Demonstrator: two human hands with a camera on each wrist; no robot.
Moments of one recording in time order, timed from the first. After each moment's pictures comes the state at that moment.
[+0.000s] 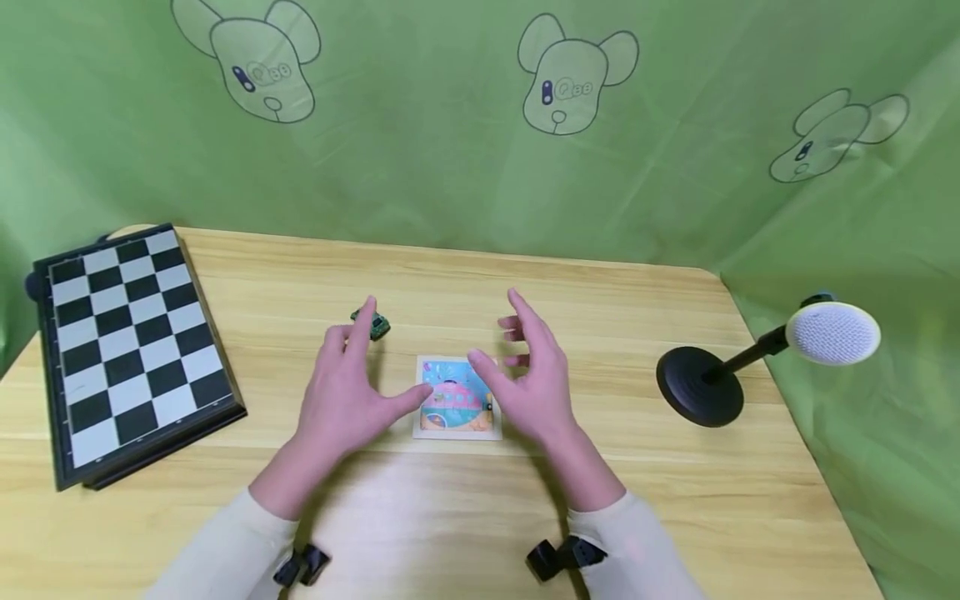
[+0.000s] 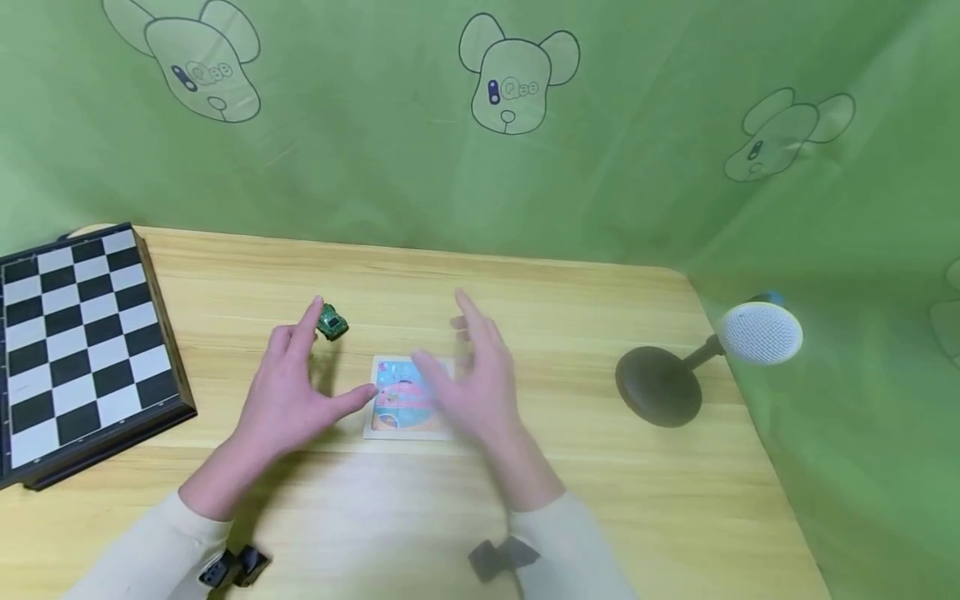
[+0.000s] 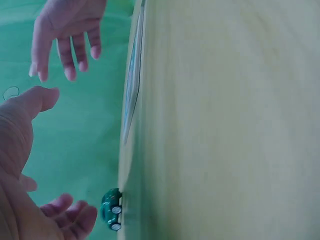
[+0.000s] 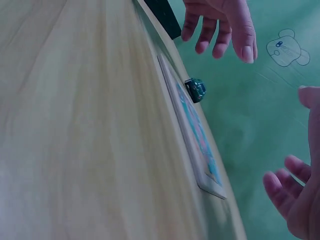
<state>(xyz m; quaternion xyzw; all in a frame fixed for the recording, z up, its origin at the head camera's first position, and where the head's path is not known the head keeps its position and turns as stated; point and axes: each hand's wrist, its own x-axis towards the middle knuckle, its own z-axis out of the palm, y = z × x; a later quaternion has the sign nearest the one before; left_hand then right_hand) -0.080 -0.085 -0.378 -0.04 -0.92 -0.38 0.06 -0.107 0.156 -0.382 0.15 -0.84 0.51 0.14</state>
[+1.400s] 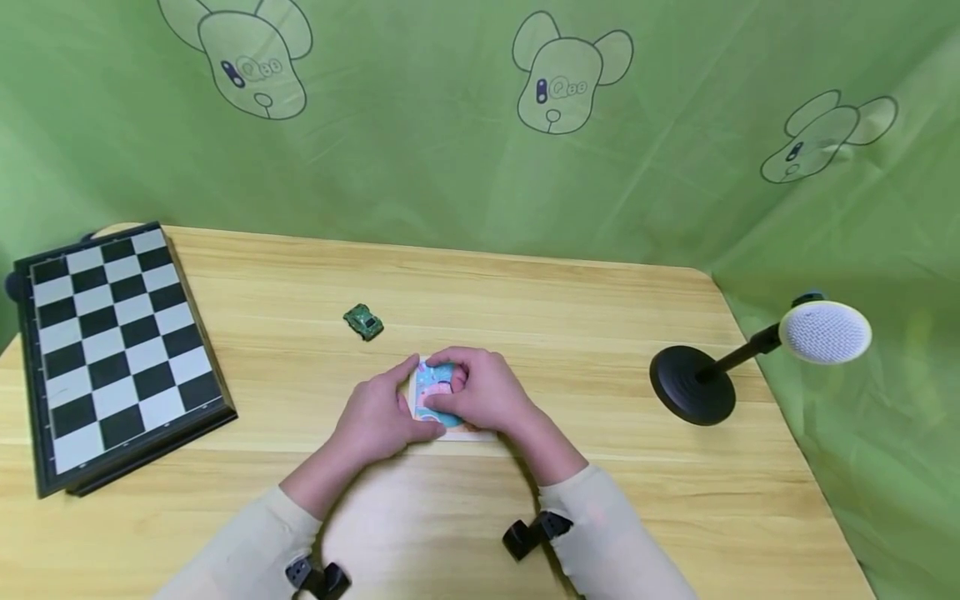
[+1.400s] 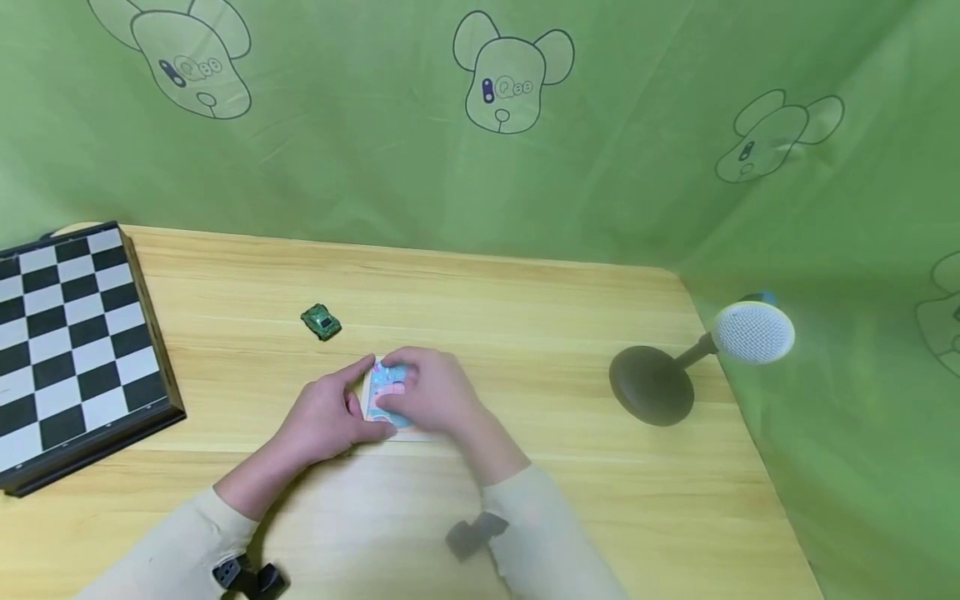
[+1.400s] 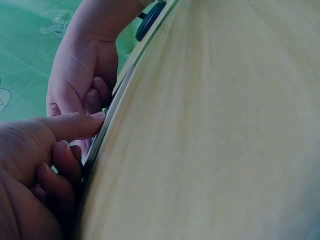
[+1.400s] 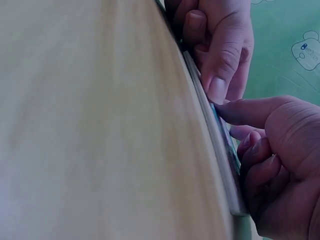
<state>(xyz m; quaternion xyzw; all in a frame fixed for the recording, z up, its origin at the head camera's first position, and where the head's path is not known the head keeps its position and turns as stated) -0.086 -0.055 -0.408 -0.04 -0.89 -0.44 -0.13 -0.125 0.126 -0.399 0.16 -0.91 0.37 -0.13</state>
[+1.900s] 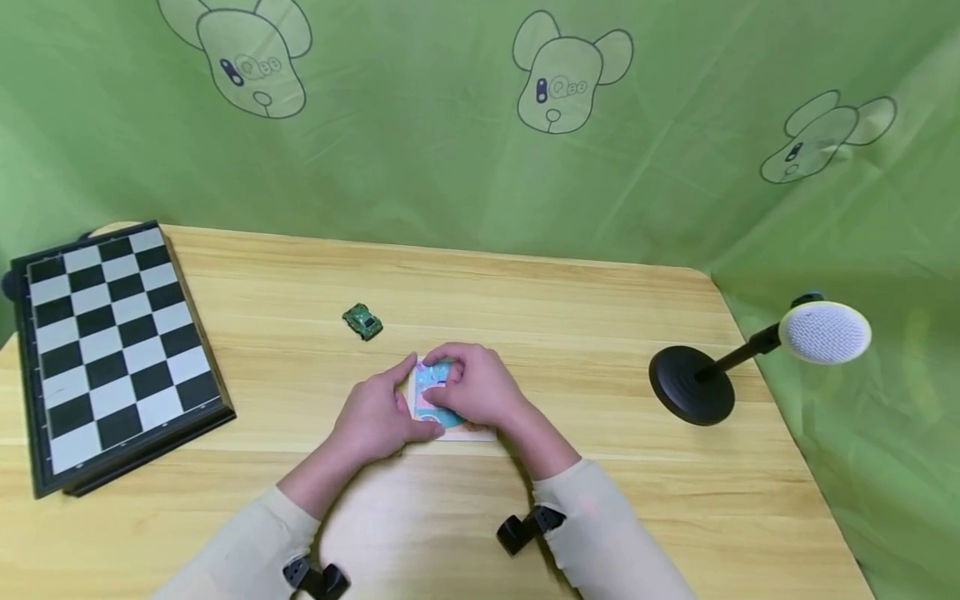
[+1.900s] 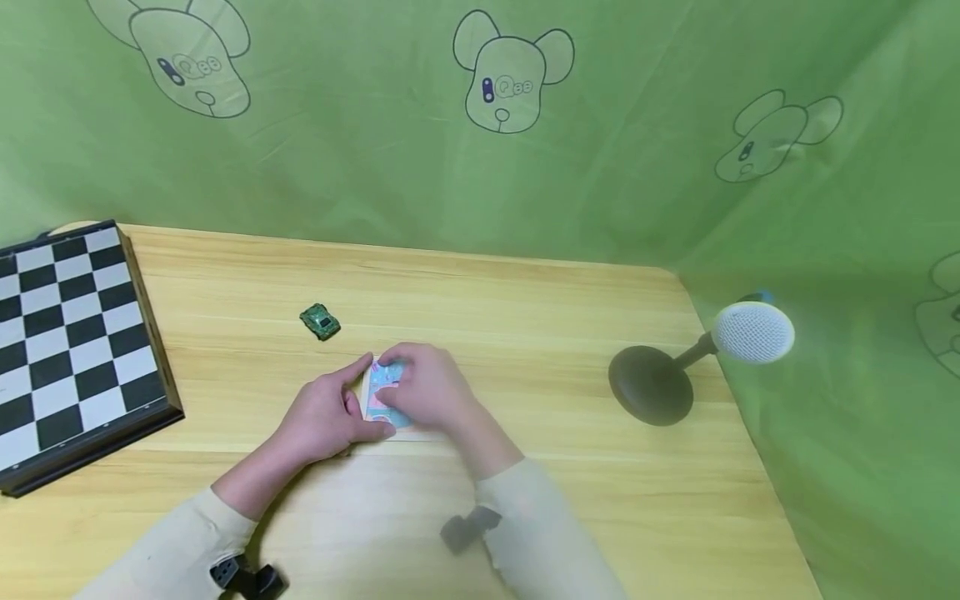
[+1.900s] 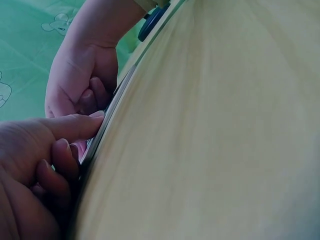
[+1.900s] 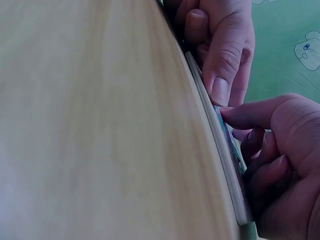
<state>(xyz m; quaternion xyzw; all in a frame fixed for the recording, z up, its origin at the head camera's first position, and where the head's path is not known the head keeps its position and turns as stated) -0.086 -0.057 -0.411 -0.03 -0.87 -0.47 -0.15 -0.129 0.119 -0.401 0.13 -0.90 0.39 -0.13</state>
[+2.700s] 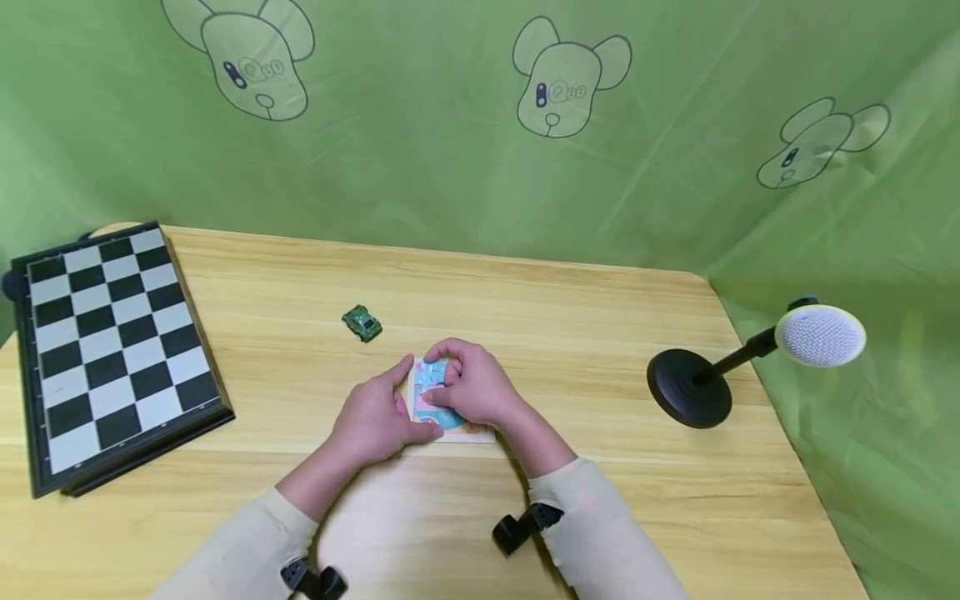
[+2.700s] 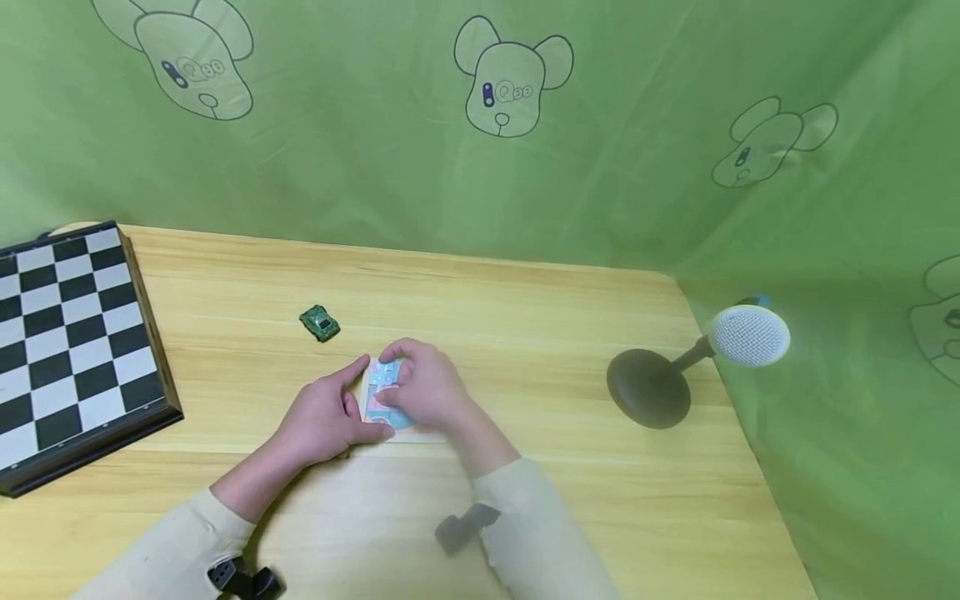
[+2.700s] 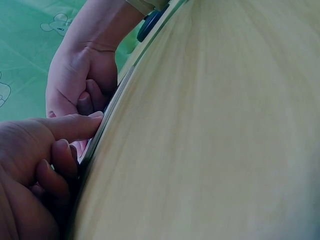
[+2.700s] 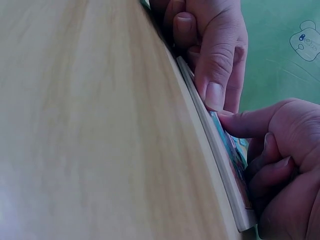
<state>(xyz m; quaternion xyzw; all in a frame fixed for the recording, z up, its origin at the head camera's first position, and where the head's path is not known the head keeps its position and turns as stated) -0.085 -0.058 -0.413 -0.03 -0.87 -0.47 -0.14 -0.129 0.117 -0.398 0.10 -0.86 0.46 -0.17</state>
